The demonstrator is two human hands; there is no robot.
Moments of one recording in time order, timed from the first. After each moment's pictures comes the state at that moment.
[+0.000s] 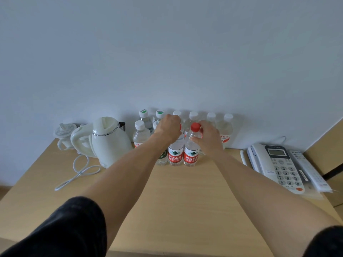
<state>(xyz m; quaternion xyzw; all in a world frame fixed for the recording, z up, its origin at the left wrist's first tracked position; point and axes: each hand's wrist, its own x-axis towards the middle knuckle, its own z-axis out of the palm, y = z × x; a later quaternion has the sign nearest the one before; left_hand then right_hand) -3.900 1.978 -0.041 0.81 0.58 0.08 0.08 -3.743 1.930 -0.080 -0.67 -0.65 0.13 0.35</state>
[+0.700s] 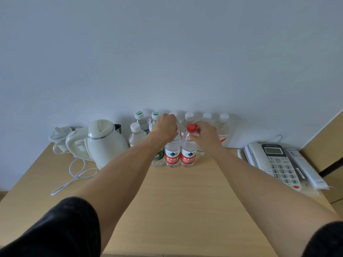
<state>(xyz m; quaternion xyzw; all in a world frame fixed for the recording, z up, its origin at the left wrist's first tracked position) -3.895 1.981 -0.033 0.81 0.58 0.07 0.07 -3.732 1.942 -0.075 -0.67 -0.66 0.15 0.30</state>
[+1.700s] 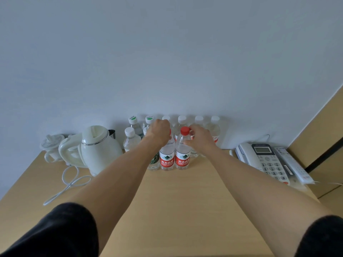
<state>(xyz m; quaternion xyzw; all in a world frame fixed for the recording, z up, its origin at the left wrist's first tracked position) -3.898 1.975 -0.032 0.81 0.58 0.04 0.07 -3.733 1.930 -0.064 -0.69 -0.65 0.17 0.27</state>
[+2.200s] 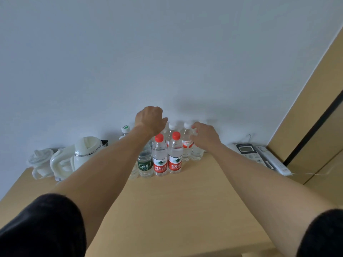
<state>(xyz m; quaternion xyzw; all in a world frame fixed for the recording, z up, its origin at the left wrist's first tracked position) -3.902 1.979 0.026 0.82 0.56 0.15 -0.03 -3.711 1.901 -0.022 -0.77 -0.58 0.12 0.24</state>
